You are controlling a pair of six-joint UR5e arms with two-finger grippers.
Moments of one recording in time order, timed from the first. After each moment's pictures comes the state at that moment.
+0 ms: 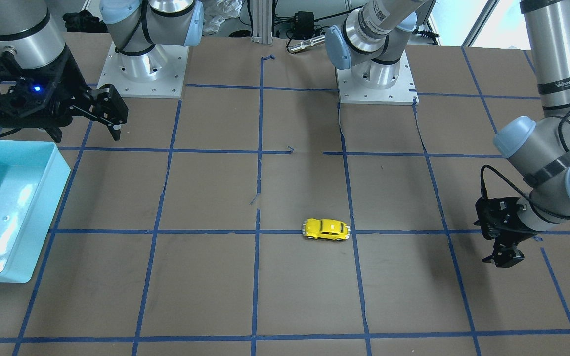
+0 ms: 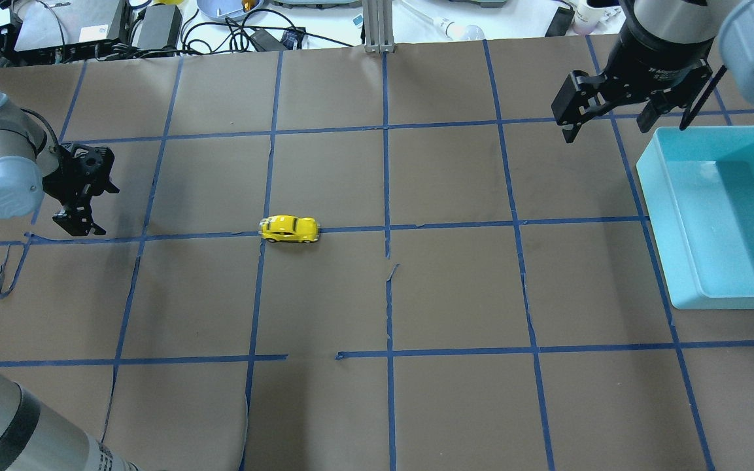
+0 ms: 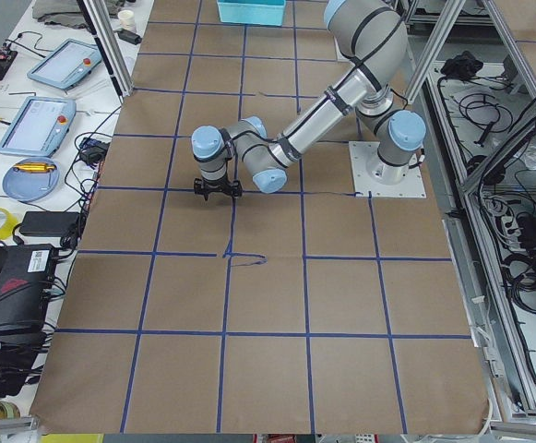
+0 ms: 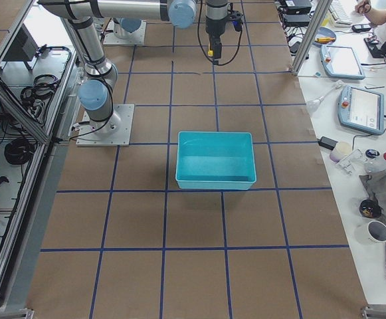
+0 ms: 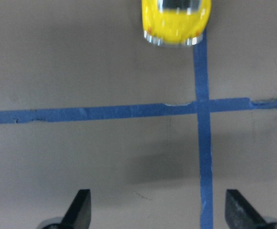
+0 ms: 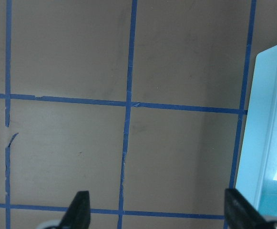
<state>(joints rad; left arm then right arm) -1.08 -2.05 -1.74 -0.95 1.55 2.11 1.51 -1.56 1.57 -1.62 -1.59 -0.13</state>
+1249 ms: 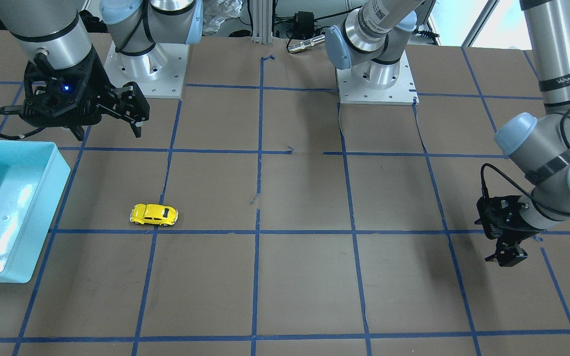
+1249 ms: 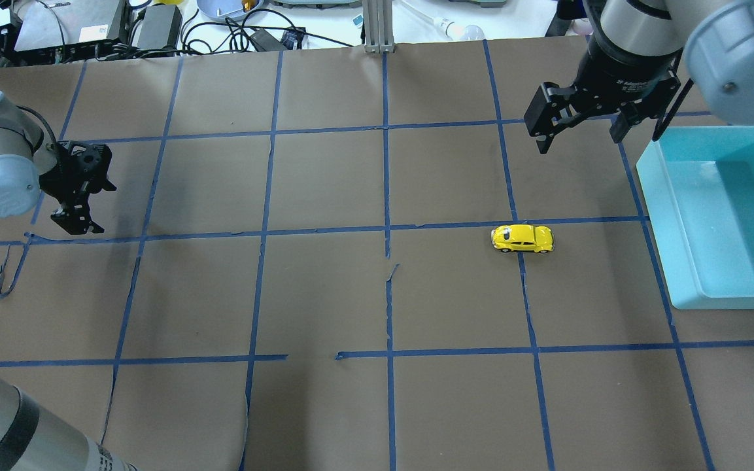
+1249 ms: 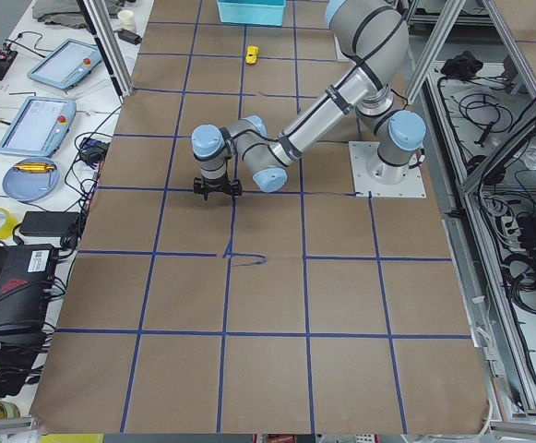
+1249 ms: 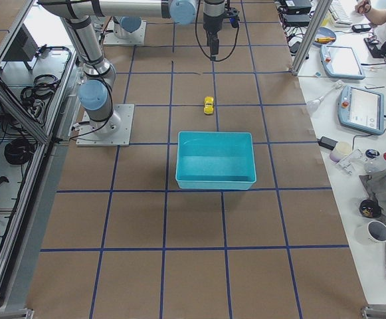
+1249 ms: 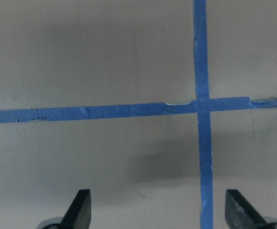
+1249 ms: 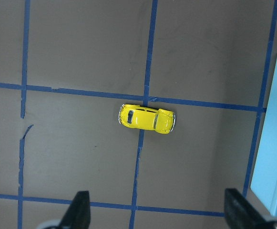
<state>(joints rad) -1.08 -2.03 -1.74 -0.96 1.55 2.03 1.57 -1.56 1.58 -1.61 -1.59 -0.11</state>
